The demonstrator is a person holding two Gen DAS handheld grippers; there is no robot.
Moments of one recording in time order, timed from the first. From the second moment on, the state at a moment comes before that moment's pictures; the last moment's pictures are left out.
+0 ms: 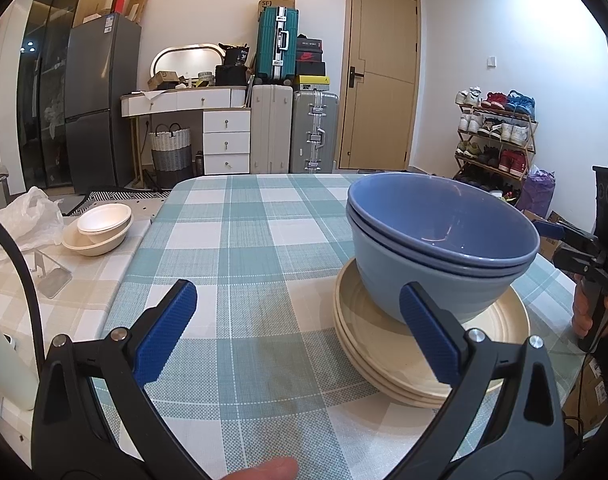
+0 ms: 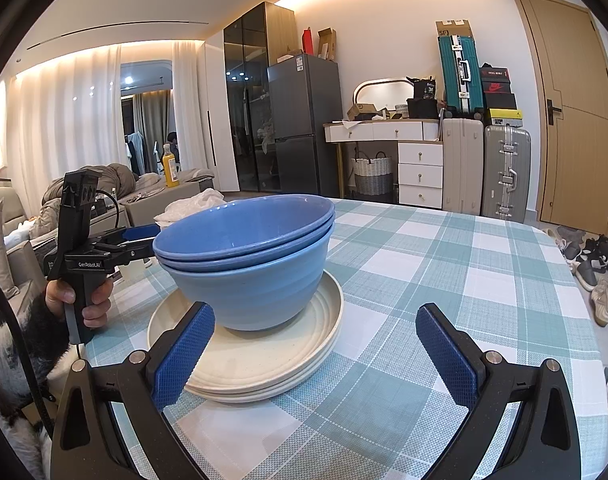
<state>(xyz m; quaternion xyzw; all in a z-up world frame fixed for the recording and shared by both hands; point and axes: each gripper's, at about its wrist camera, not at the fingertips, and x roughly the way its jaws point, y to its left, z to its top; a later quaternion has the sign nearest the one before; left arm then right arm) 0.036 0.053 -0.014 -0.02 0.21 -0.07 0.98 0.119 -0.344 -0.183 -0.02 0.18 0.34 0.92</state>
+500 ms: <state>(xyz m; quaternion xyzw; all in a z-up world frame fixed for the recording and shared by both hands) 0.036 0.054 -0.015 -0.02 0.21 -0.07 0.98 0.119 -0.345 -0.184 -0.02 0.18 0.34 0.92</state>
